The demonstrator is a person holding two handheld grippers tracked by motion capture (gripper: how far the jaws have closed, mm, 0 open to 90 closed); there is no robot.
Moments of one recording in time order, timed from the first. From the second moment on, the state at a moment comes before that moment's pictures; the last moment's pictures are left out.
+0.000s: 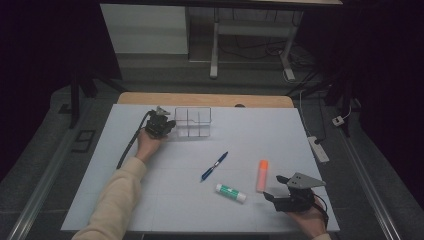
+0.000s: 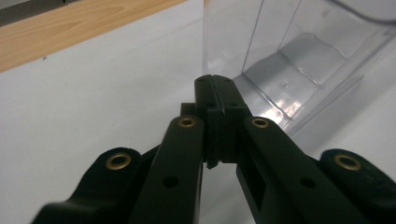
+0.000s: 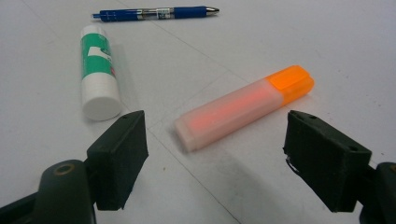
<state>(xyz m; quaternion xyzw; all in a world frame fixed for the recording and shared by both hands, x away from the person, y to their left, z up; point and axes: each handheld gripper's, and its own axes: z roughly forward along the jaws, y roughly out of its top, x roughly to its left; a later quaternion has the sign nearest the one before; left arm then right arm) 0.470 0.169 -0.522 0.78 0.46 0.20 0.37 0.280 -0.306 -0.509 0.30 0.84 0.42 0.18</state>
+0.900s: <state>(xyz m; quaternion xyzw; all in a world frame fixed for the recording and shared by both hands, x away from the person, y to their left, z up) 0.478 0.139 -0.520 0.80 0.45 0.18 0.36 0.281 -0.309 -0.508 0.30 0.83 0.43 0.17</state>
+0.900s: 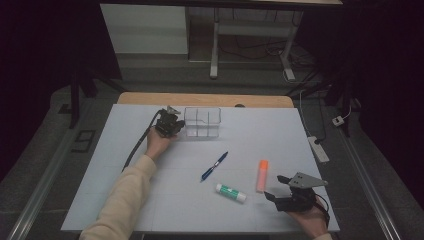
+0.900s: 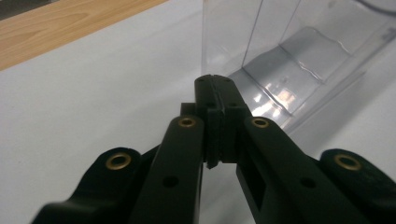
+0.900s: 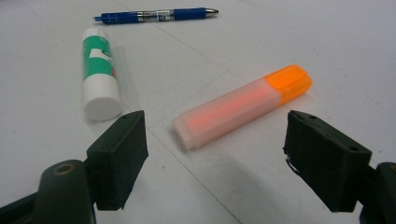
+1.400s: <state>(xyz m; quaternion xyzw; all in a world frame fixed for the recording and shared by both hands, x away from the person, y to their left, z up) 0.461 0.142 -0.506 0.80 0.44 0.20 0.35 0.281 -0.309 -0.507 0.30 0.83 0.43 0.16</state>
